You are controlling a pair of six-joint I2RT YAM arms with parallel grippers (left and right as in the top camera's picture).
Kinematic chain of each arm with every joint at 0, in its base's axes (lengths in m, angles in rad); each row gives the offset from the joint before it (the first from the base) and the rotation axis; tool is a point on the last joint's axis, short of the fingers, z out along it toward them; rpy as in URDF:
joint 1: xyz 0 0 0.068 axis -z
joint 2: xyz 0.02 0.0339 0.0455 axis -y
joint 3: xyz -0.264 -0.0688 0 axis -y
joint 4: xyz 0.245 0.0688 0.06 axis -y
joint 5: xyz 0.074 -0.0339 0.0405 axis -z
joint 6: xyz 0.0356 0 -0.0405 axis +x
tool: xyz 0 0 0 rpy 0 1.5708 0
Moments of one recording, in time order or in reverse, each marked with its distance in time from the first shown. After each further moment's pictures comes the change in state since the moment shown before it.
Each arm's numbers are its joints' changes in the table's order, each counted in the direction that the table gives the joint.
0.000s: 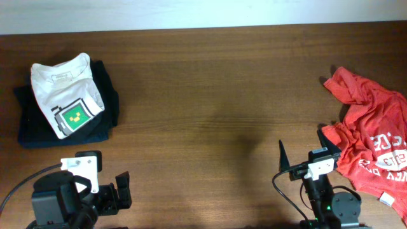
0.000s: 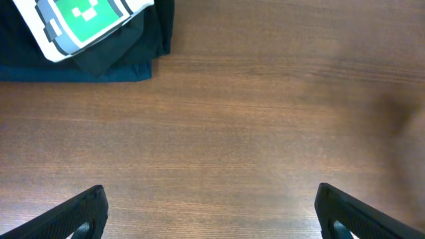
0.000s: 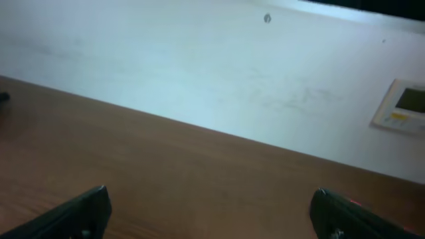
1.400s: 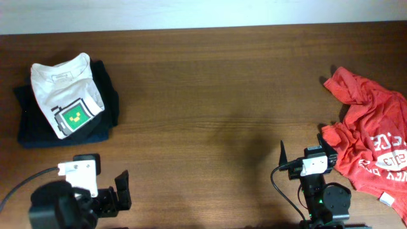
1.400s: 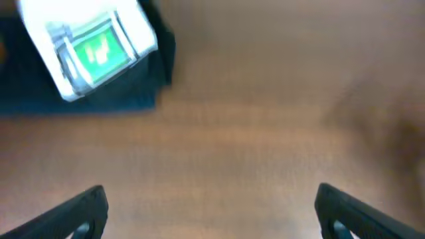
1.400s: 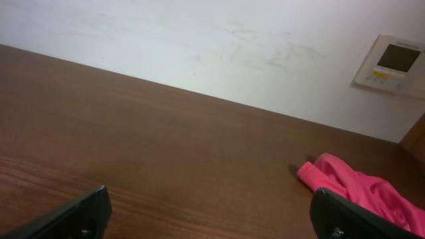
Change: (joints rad) left arm 0.031 0.073 -0.013 0.078 -0.022 0.000; right arm 0.000 0.000 -0.086 -0.045 0.106 -0.040
